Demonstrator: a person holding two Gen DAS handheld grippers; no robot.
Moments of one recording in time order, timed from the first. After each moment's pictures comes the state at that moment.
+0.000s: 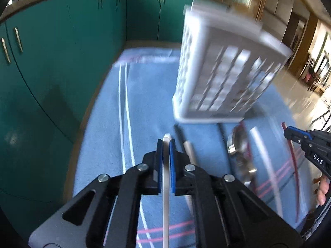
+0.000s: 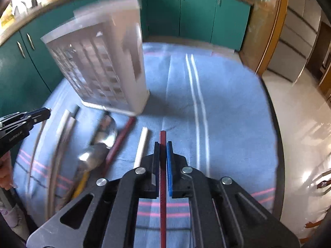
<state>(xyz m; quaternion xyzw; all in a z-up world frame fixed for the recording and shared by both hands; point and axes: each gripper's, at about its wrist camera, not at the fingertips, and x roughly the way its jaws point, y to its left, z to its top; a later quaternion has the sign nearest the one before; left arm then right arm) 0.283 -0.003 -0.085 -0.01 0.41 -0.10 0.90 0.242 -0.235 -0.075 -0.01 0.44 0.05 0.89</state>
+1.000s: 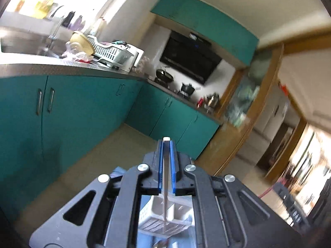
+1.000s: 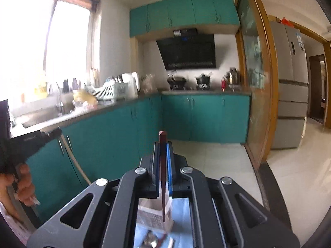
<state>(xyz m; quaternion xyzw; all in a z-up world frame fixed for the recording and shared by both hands) 0.244 0.062 0.161 -0.26 0.12 -0.06 0.96 0.203 -0.235 0.173 0.03 0.10 0.10 0.99</state>
